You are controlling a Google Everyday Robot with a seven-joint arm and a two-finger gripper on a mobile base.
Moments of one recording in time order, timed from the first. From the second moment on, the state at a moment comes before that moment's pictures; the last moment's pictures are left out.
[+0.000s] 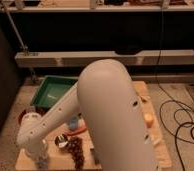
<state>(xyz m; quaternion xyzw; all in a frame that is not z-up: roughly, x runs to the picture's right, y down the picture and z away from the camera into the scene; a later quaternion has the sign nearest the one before) -0.281 0.319 0.712 -0.13 -0.37 -0.77 0.50</state>
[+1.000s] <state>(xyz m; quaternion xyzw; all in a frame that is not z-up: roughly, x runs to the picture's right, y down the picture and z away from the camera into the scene) -0.277 0.243 0.761 -0.14 -0.34 -0.76 0.54</state>
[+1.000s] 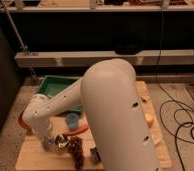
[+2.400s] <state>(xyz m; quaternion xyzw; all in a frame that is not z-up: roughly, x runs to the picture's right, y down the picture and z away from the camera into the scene) -0.391 0.265 0.758 -0.09 -0.38 -0.81 0.45</state>
